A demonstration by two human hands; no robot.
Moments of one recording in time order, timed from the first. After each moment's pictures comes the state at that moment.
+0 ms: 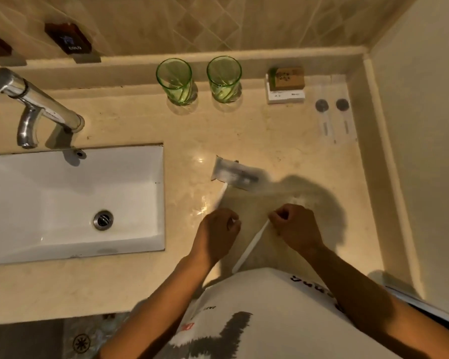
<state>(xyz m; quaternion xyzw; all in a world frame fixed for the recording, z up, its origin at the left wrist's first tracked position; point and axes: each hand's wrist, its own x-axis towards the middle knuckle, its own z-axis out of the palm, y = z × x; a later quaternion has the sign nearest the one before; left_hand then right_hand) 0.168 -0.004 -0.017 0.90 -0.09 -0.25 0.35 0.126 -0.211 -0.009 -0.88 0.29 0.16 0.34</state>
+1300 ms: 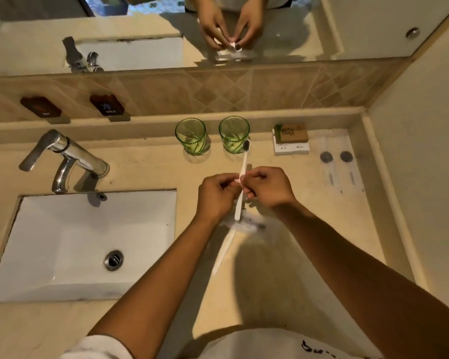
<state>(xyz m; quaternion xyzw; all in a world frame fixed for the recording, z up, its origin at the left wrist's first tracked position) 0.328 -0.044 0.044 0.81 0.04 -0.16 0.57 0.312 -0.188 0.057 -0.76 0.23 0.09 0.60</state>
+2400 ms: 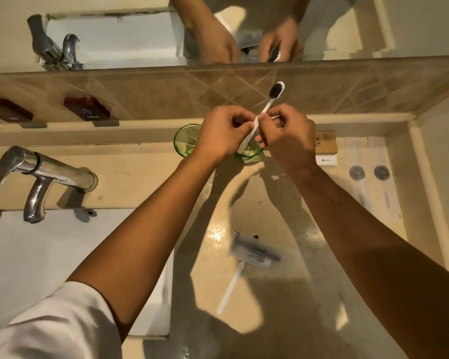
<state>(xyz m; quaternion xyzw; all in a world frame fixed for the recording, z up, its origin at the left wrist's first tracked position) 0.508 -0.075 0.065 0.86 -0.11 -0.12 0.48 0.457 -0.212 0.062 -0.81 0.18 -0.11 0.55</state>
